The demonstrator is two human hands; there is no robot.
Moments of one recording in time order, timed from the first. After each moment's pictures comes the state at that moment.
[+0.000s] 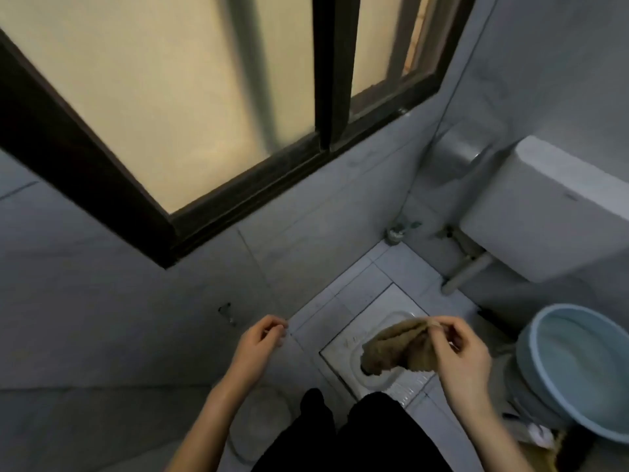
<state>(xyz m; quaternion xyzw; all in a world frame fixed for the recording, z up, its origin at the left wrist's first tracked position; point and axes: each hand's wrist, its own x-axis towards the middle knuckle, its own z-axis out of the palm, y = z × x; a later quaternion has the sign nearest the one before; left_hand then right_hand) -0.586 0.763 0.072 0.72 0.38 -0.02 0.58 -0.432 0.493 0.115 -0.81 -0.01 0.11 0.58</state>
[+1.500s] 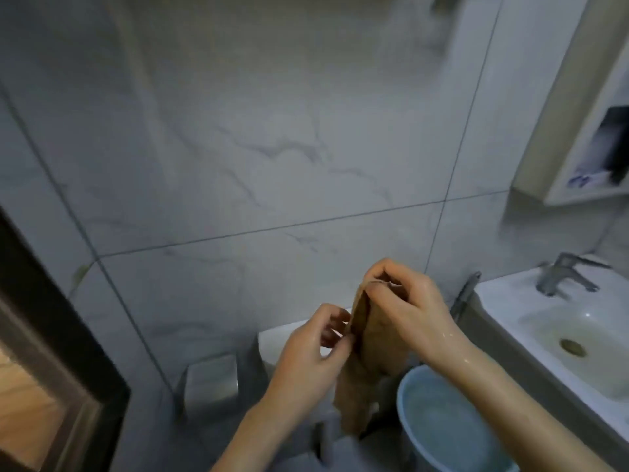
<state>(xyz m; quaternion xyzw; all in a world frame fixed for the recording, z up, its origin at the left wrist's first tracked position) -0.006 0.583 0.283 0.76 -0.39 -0.06 0.52 -0.084 0.440 0.357 -0.83 0.05 -0.27 0.49</state>
